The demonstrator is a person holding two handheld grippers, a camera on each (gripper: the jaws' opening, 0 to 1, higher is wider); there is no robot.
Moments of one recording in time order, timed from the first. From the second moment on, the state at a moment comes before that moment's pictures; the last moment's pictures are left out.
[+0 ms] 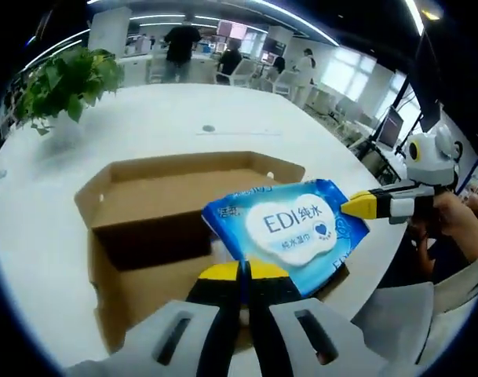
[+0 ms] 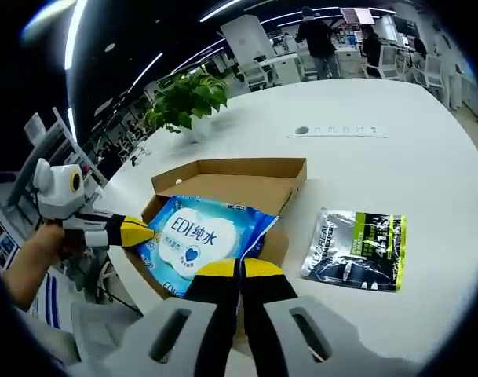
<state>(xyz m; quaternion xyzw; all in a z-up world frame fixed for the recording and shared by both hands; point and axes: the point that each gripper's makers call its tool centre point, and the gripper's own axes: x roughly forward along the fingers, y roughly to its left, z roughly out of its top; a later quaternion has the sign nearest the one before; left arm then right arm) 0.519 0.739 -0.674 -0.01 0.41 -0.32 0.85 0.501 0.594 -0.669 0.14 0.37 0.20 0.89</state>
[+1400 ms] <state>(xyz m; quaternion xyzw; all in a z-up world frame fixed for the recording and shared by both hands) 0.505 0.620 -0.663 0.00 0.37 -0.39 0.84 0.478 0.480 -0.661 0.13 0.37 0.13 0.91</state>
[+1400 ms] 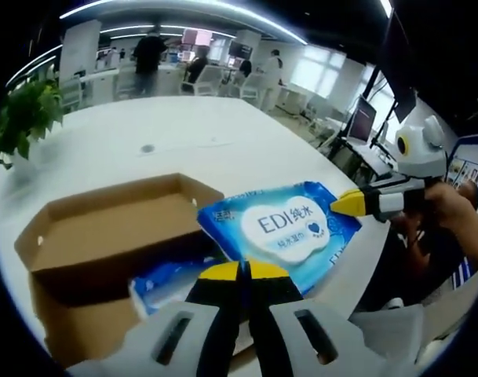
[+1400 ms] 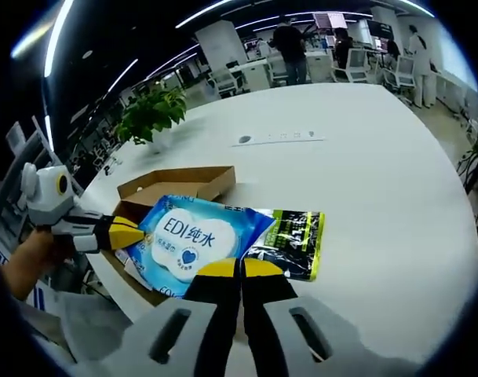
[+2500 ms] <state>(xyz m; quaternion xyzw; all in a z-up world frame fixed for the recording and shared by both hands) 0.523 0.556 -0.681 0.03 0.37 -0.43 0.82 0.492 0.420 -0.684 0.12 0.38 0.08 0.91</state>
